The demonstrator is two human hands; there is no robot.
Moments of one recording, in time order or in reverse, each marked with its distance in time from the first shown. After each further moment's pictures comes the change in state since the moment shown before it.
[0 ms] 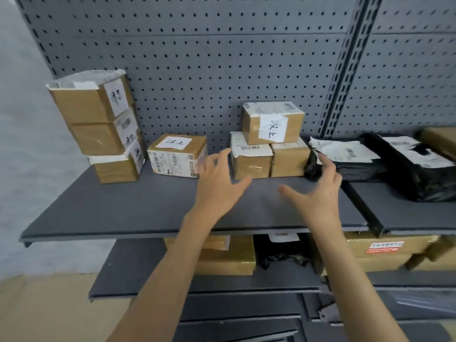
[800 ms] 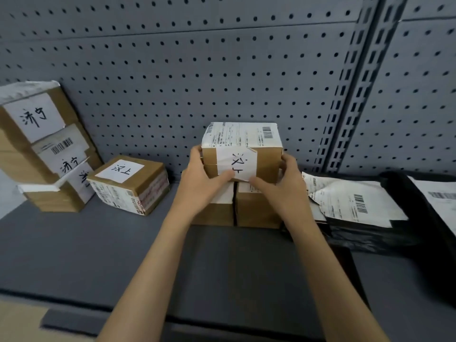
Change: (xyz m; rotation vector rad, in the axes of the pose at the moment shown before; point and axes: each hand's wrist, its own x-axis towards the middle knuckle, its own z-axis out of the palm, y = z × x) left_hand 0.143 0.016 0.079 -0.227 0.199 -0.166; right_hand 0.193 0.039 0.033 0.167 -0.351 -0.068
